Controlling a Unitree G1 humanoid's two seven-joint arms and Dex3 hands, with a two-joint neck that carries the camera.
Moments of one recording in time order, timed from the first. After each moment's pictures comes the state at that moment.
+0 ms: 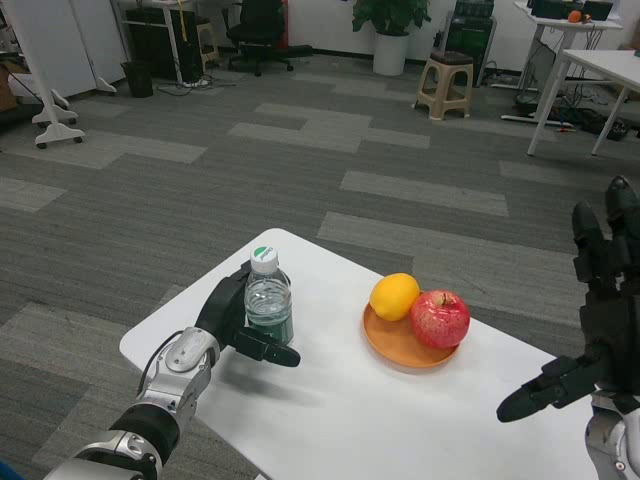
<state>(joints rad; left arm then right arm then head) -0.27 0.13 0.27 0.77 -0.02 -0.49 -0.20 -0.25 -0.44 0.23 0.22 0.42 -0.73 -0.12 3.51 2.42</state>
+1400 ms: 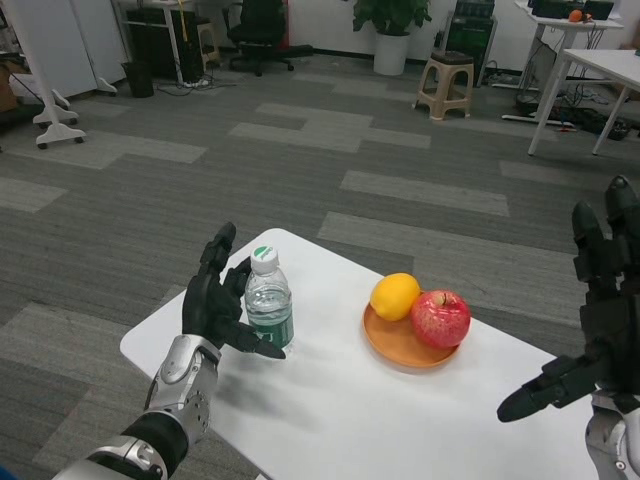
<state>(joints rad) -0.26 0.13 0.15 0.75 -0.62 -0.68 -0.20 -0.25 -0.44 0.23 0.22 0.42 -0.73 -0.12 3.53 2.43</state>
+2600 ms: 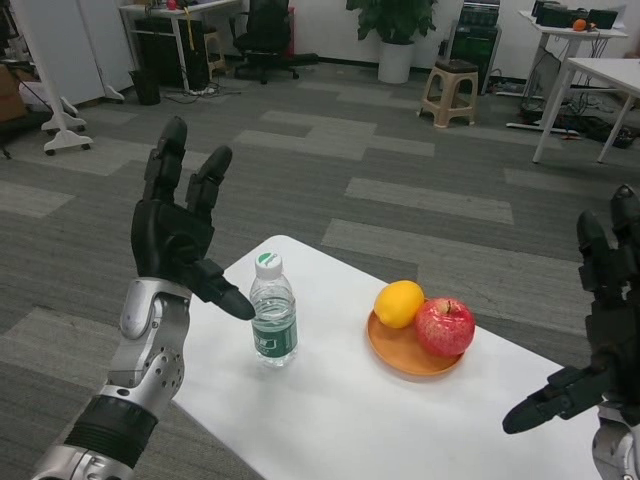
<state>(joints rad) -0.15 0.21 0.23 0.07 -0.64 -0.51 -0.12 -0.25 -0.44 0.23 0.22 0.42 -0.73 -0.12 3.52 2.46</state>
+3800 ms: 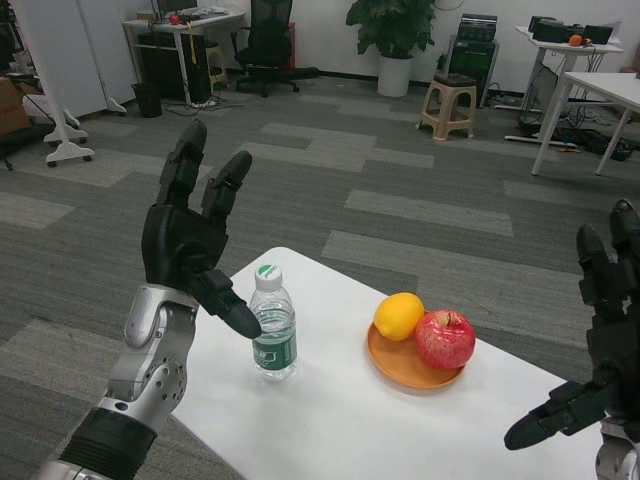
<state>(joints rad) -0.15 0.22 0.19 0.00 -0.65 -0.48 -0.14 -0.25 -0.44 0.23 0.21 0.42 -0.73 -0.12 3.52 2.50</state>
